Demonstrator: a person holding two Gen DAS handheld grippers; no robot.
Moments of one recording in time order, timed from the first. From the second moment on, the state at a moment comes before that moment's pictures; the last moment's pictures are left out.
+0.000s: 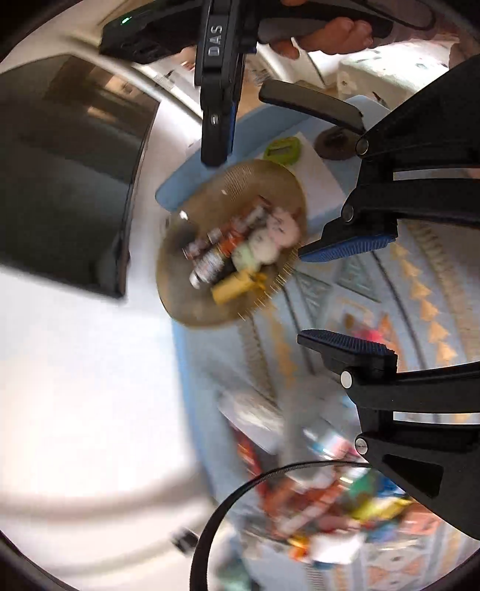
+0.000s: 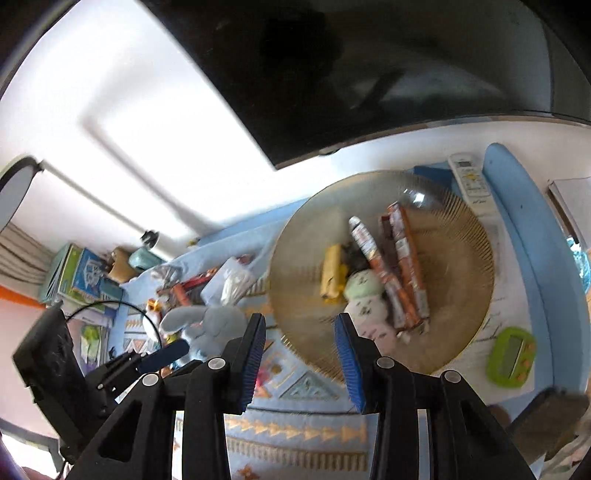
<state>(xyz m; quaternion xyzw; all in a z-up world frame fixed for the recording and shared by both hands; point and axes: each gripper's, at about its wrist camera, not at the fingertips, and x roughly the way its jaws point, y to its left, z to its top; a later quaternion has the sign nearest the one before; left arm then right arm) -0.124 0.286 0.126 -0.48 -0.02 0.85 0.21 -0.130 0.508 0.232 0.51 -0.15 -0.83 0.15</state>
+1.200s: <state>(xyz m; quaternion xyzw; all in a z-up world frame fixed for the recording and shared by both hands) -0.094 0.019 0.001 -0.57 -0.04 0.81 0.14 -0.054 0.299 0.171 0.59 -0.15 -0.77 0.19</state>
